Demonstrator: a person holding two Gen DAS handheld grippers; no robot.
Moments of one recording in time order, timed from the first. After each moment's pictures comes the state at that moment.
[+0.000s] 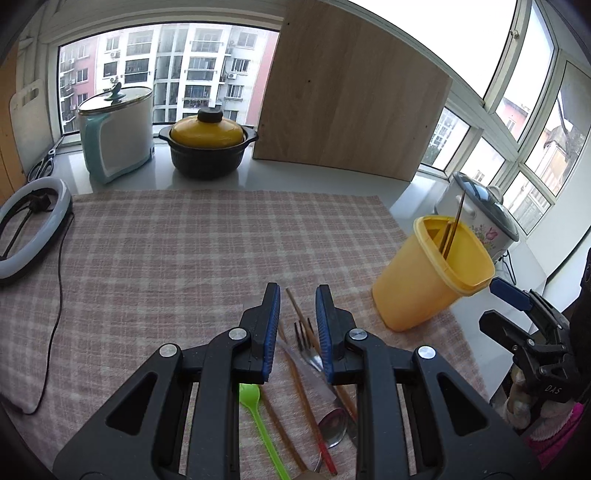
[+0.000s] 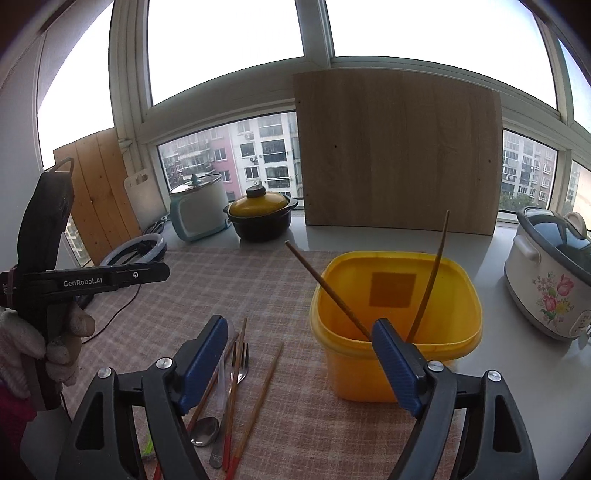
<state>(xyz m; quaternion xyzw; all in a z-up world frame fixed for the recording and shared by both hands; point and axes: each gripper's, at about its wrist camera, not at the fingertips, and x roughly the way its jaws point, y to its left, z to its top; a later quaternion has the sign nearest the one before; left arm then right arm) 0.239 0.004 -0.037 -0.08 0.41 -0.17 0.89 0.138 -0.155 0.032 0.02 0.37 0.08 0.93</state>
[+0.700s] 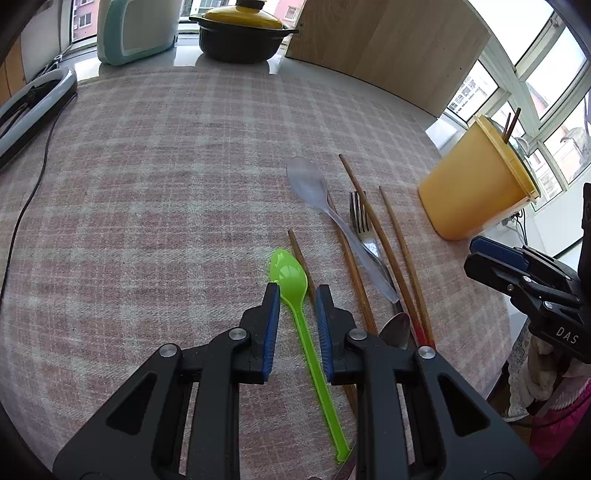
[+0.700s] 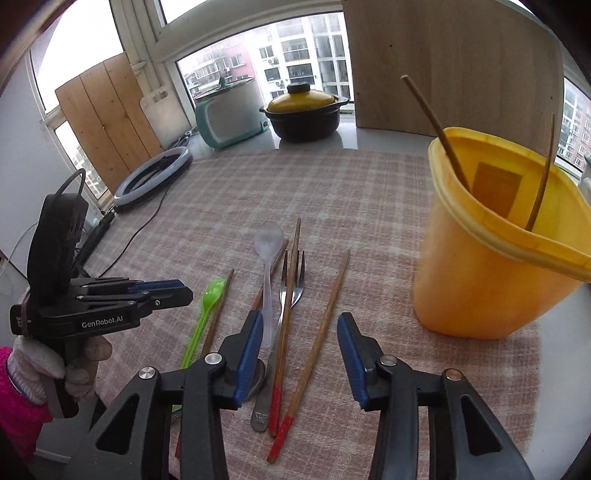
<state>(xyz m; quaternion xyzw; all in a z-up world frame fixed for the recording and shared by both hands) 0.210 0.030 -0.139 -0.10 0.52 -0.16 0.83 0.168 -0.103 -0.045 0.02 0.52 0.14 0.84</state>
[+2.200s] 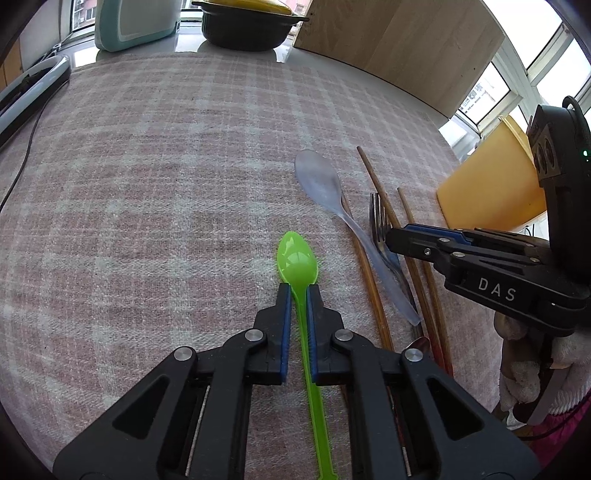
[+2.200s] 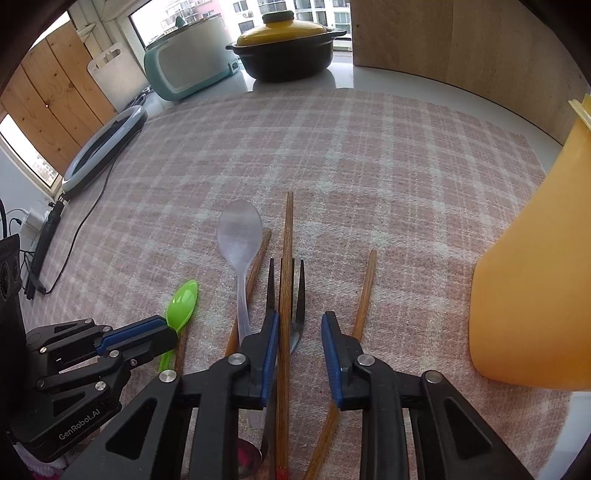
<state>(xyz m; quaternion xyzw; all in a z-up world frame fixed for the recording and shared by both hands) 0.235 0.021 -0.168 -0.11 0.53 -0.15 0.83 0.245 -0.071 -0.112 0.01 0.61 0.09 0.79</state>
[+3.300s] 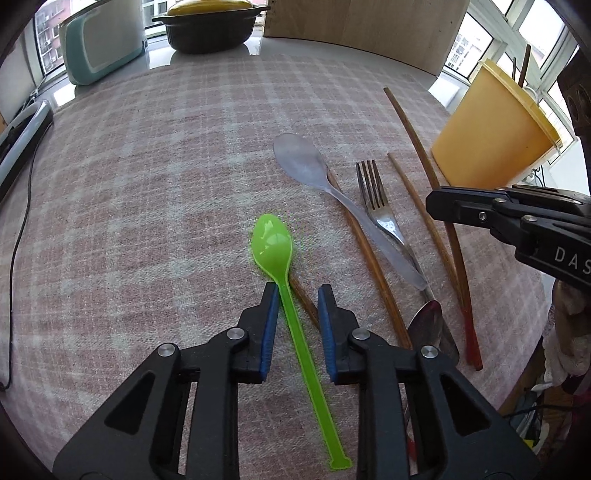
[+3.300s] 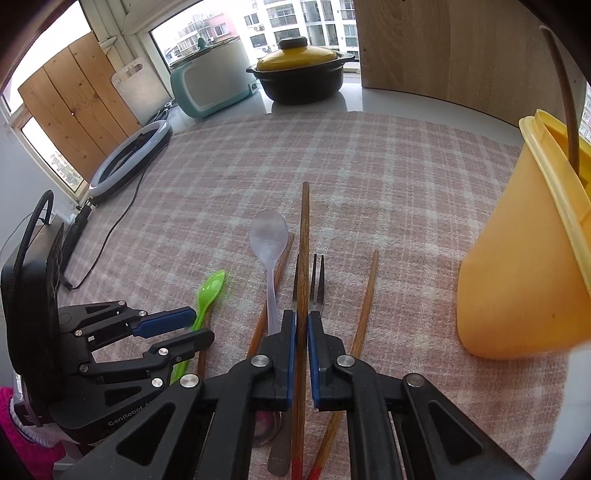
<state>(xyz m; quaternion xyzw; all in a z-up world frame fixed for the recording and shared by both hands) 0.219 0.000 -0.158 -0.02 0.55 -0.17 0.82 0.217 -0.077 -0.077 0.03 0.58 0.12 0.81</state>
